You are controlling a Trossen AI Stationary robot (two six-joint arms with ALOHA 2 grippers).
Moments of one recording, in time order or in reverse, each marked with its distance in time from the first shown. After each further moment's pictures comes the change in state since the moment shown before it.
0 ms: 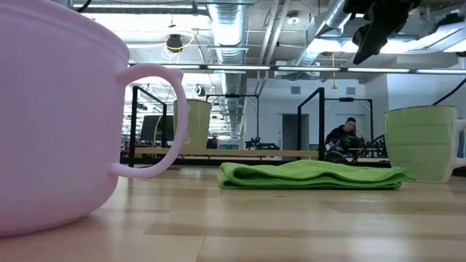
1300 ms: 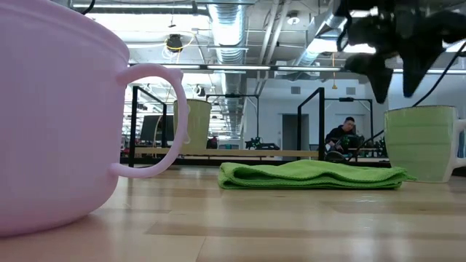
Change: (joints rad) left arm 0.000 0.000 0.003 -0.038 -0.018 -0.031; right arm 0.202 0.241 -0.081 -0.150 0.107 -0.252
